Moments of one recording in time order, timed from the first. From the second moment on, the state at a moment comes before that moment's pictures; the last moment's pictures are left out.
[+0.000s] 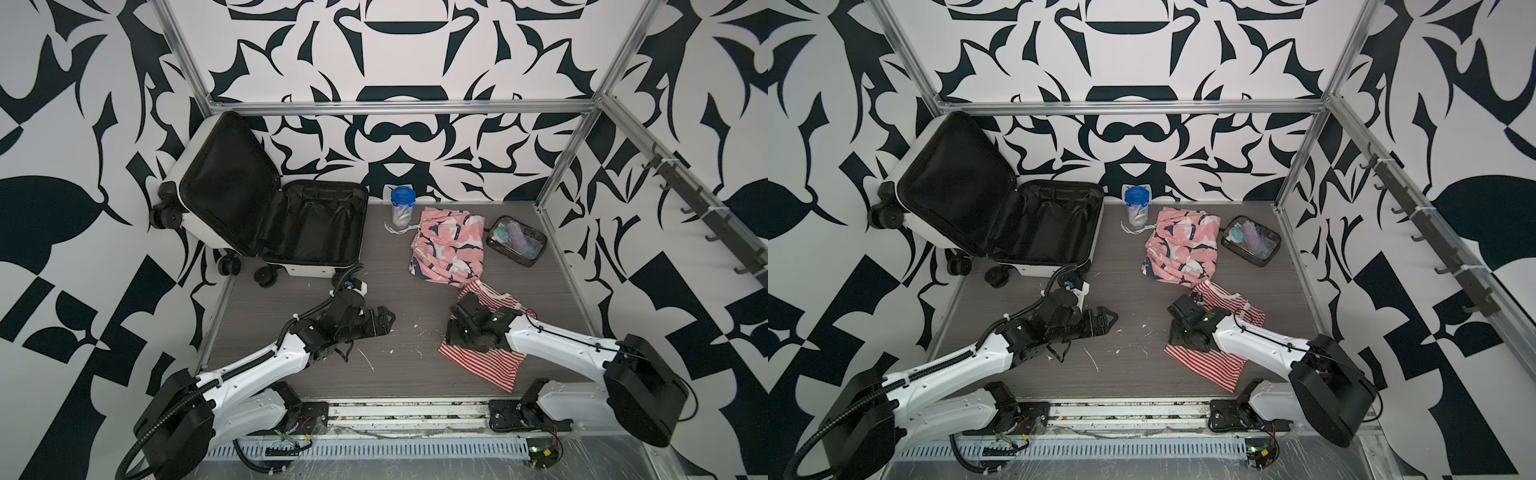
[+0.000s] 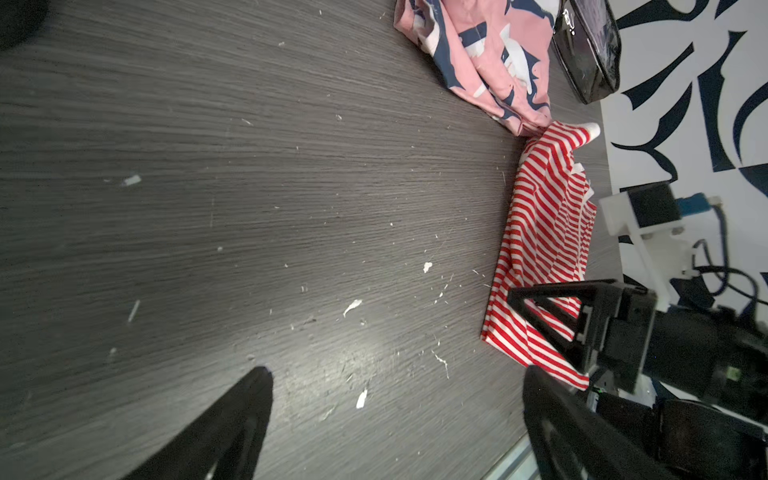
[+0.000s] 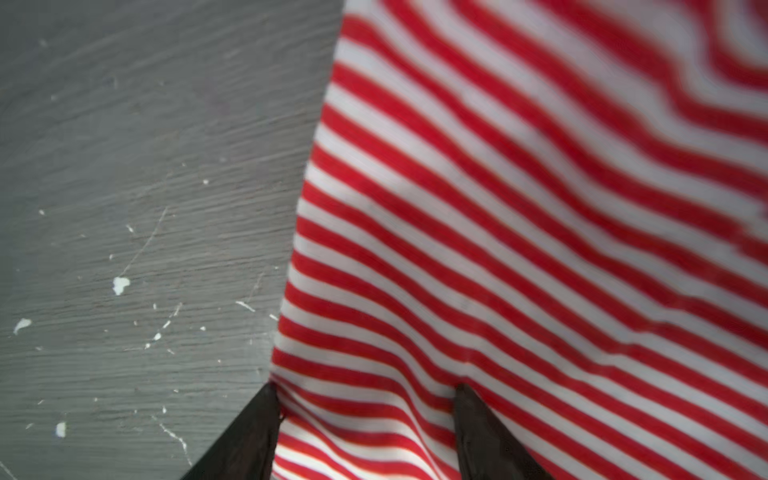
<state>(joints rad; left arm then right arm) -0.80 1.06 0.53 -0.19 0.09 -0.85 0.75 1.30 0.60 -0.54 0.07 0.93</state>
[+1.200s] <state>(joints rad) -0.75 1.09 0.42 -0.17 0.13 -0.92 0.57 1.21 0.77 -0.48 -0.03 0.85</state>
